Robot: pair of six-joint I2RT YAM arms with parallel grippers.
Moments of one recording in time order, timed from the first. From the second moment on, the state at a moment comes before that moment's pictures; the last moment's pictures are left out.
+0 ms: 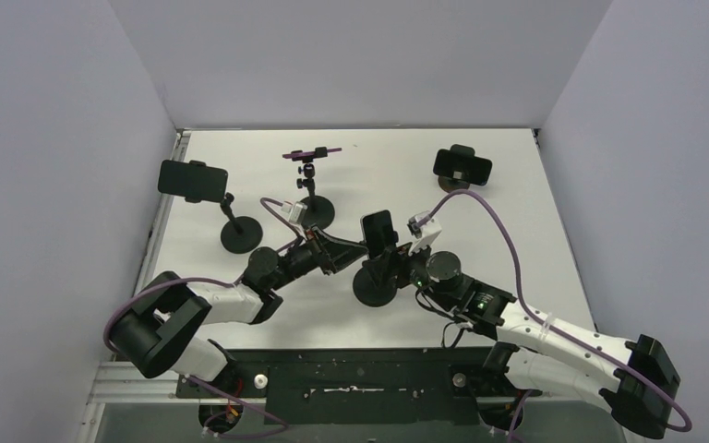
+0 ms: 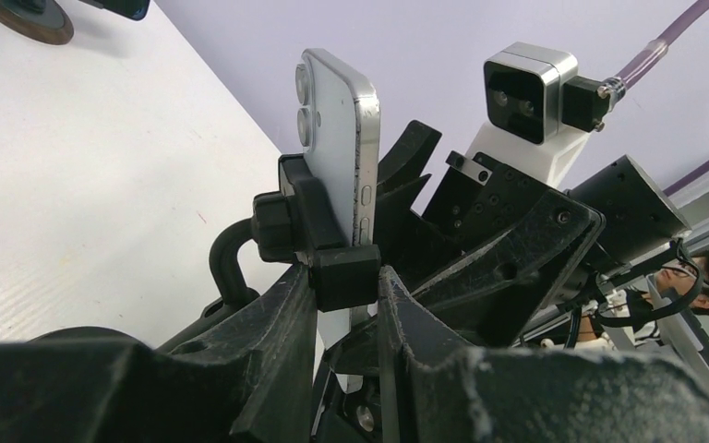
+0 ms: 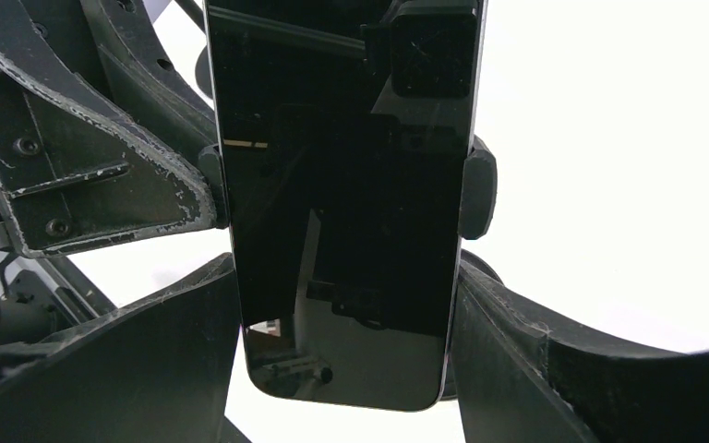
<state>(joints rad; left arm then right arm) -0.70 1.44 0.37 1.33 0.39 -1.04 0.93 0.92 0.54 0.09 0.23 0.44</state>
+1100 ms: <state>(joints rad) -0.74 1.27 0.53 0.78 0.31 -0.80 0.94 1.00 0.63 -0.01 0.32 0.43</state>
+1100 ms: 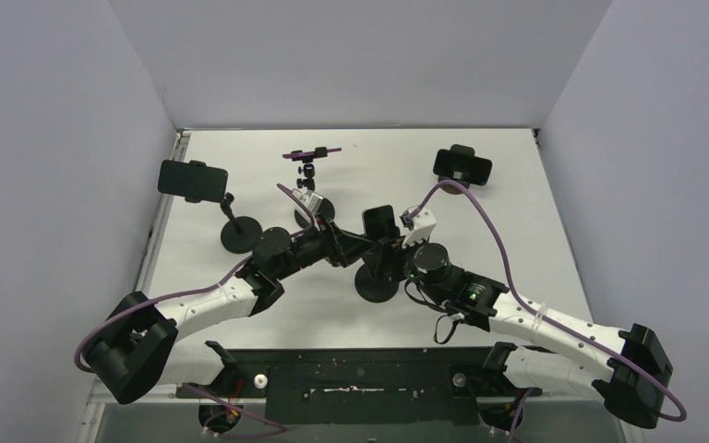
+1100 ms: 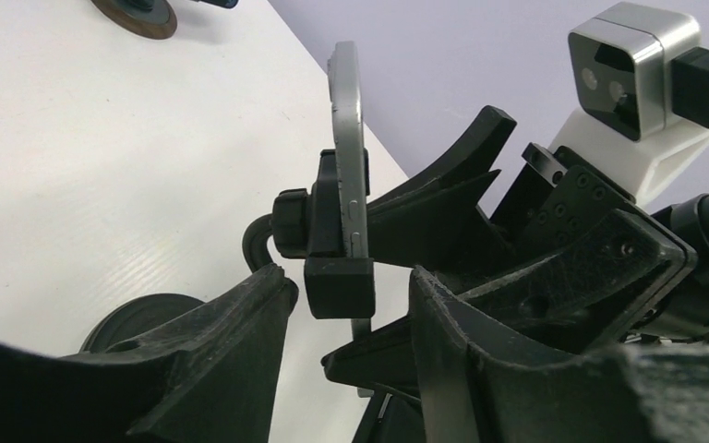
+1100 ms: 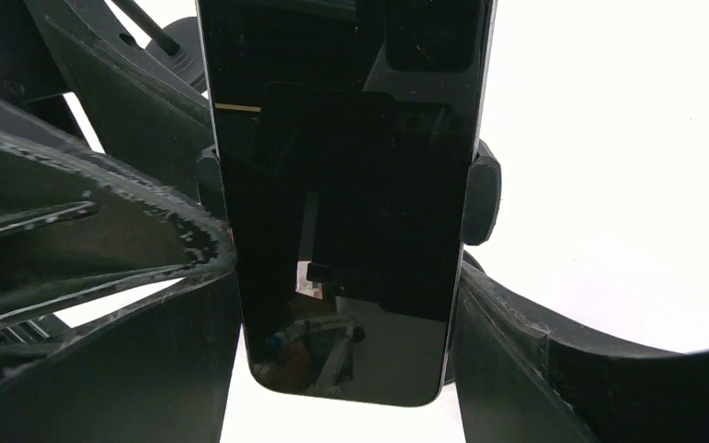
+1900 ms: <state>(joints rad) -0.73 1.41 0.42 1.17 0.30 -0.97 0.96 0.98 0.58 0.07 0.33 0.44</state>
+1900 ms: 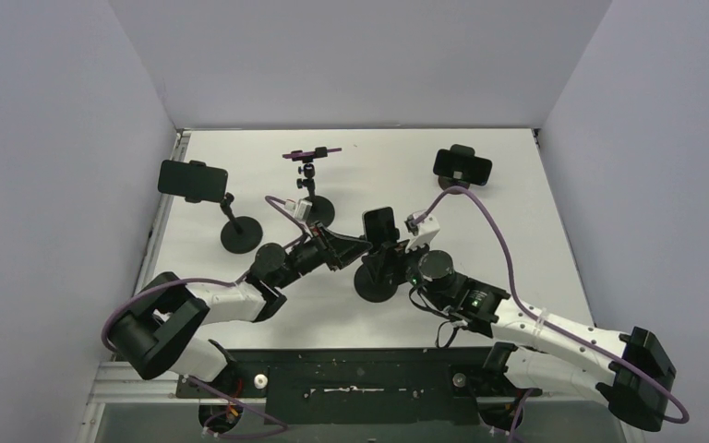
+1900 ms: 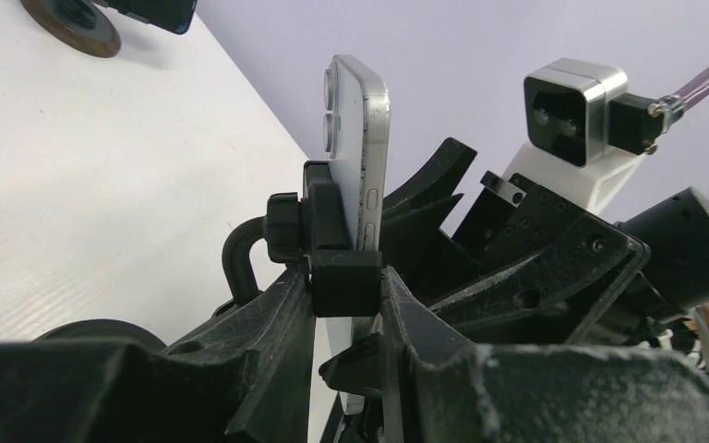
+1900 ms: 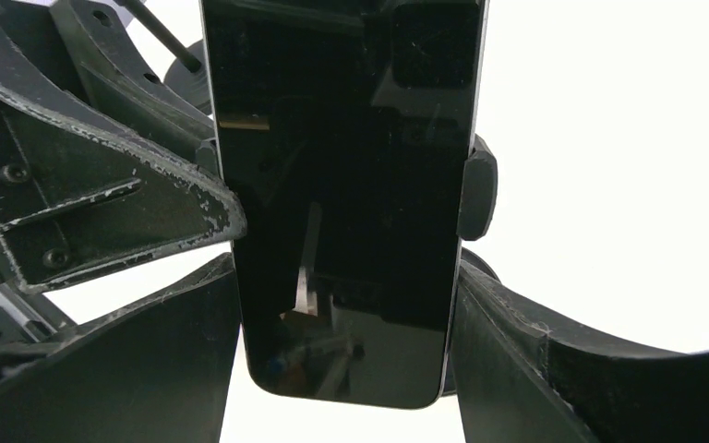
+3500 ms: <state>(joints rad) -0.69 1.49 0.36 1.38 0.32 -1.07 0.90 0.82 0.47 0.12 -0.01 0.50</state>
